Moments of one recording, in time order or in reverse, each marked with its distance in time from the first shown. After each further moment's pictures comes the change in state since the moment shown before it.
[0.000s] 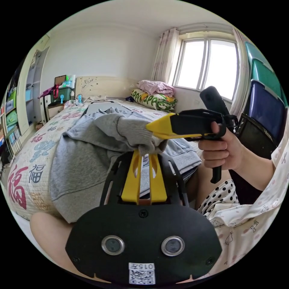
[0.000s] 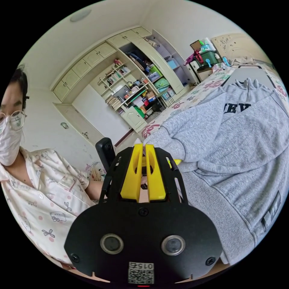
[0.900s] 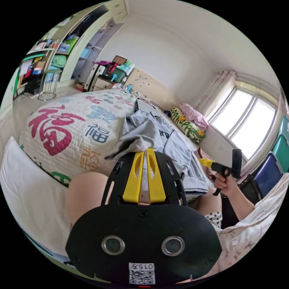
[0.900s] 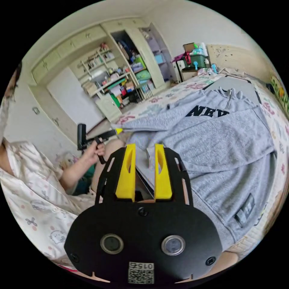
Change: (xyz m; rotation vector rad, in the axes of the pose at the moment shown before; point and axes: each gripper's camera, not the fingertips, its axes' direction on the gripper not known) left arm -0.320 0.148 -0.153 0.527 -0.120 0.052; right arm -0.024 0.000 0.182 0.095 1.564 -0.587
